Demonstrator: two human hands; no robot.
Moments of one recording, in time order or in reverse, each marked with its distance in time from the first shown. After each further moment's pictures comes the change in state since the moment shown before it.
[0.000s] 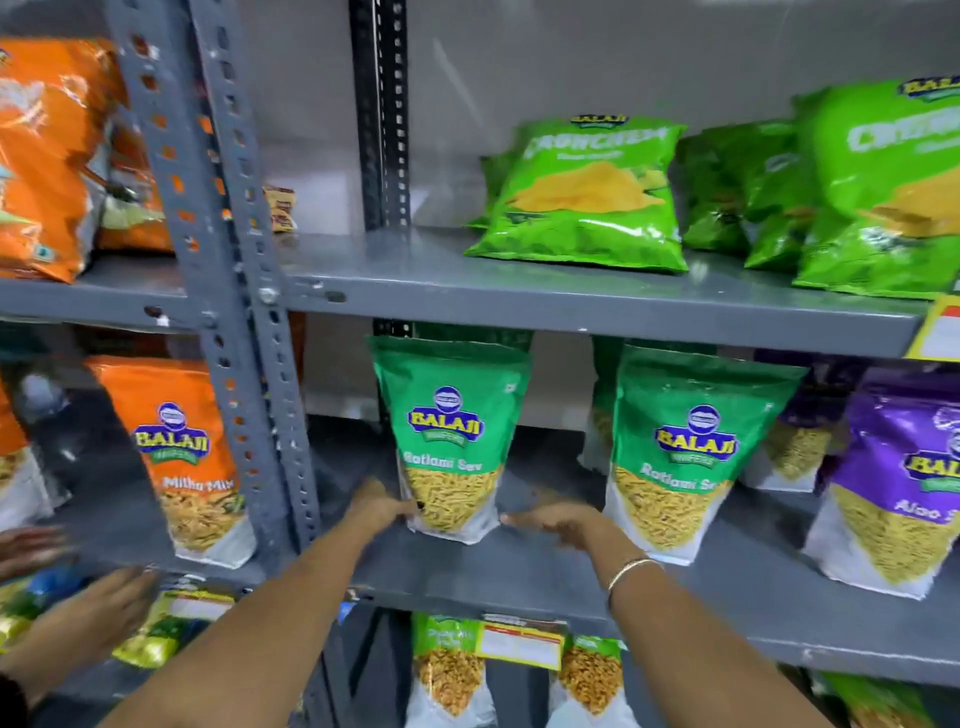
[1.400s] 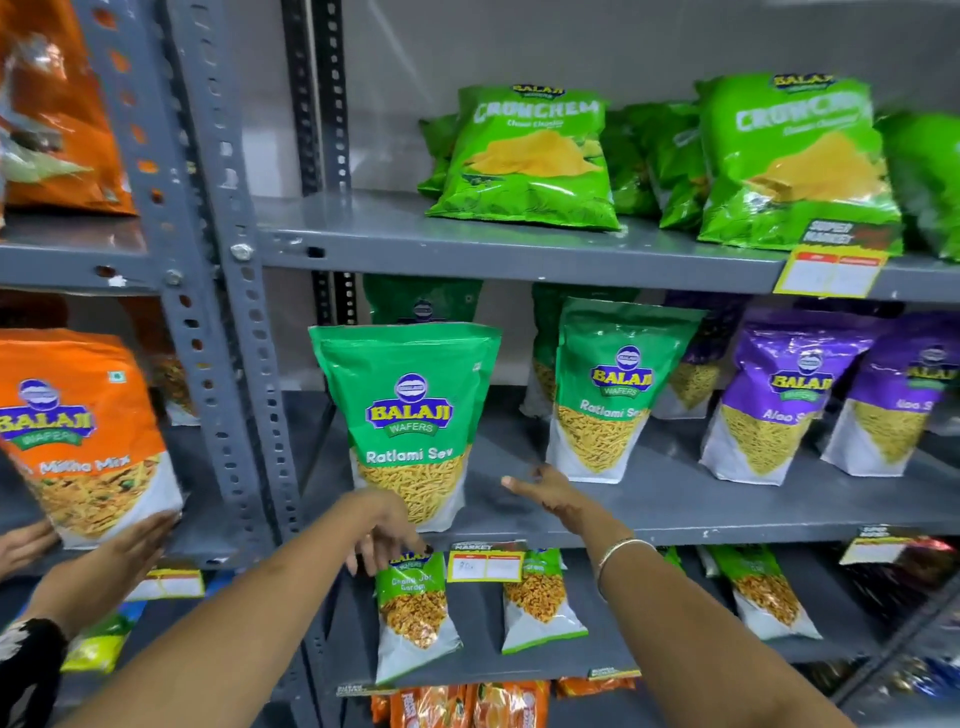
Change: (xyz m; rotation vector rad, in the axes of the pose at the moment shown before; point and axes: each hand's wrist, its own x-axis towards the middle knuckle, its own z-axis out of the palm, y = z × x) left_hand -0.077 0.007 0.010 0.763 -0.770 -0.122; right_hand -0.059 0.045 0.029 0.282 0.378 -0.043
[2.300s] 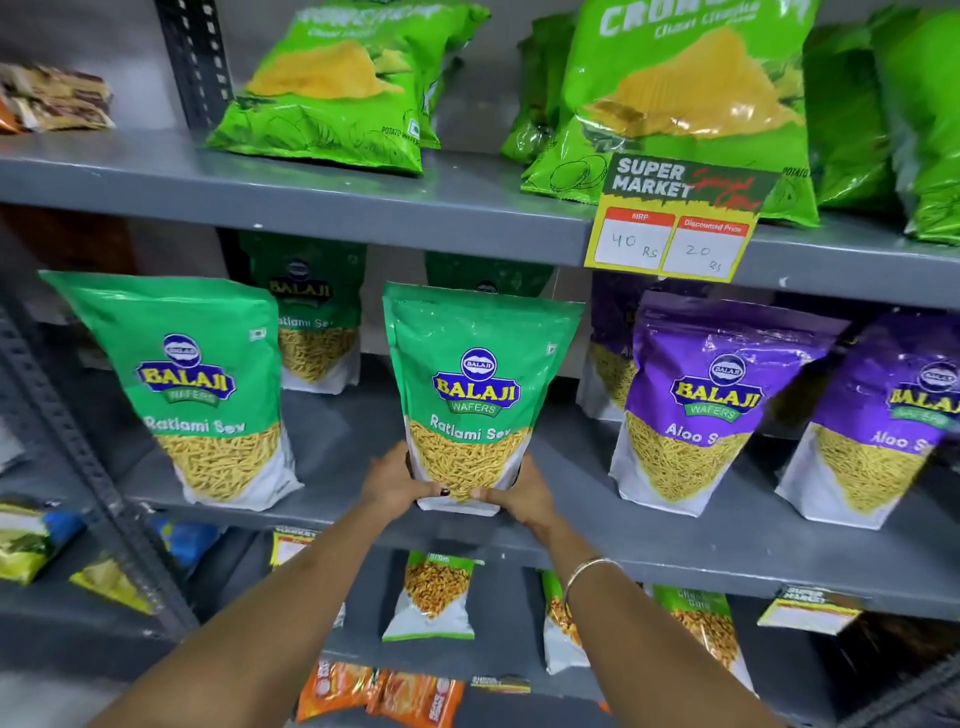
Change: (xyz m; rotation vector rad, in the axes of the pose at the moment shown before) left_hand 0.076 0.223 0.068 -0.657 0.761 0.334; right_hand 0.070 0.106 -0.165 0.073 -0.098 -0.166
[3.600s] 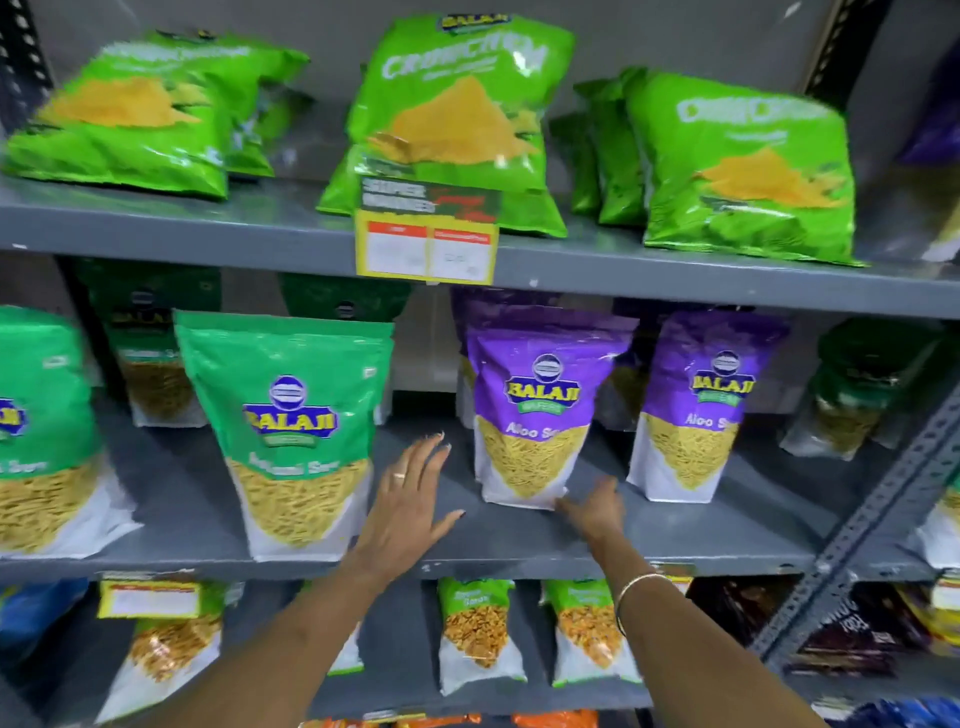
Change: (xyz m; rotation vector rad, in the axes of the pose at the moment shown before) left_hand -0.061 0.101 0.135 0.489 0.382 0.889; right_hand -0.035 0.084 -0.217 -0.201 0.549 0.203
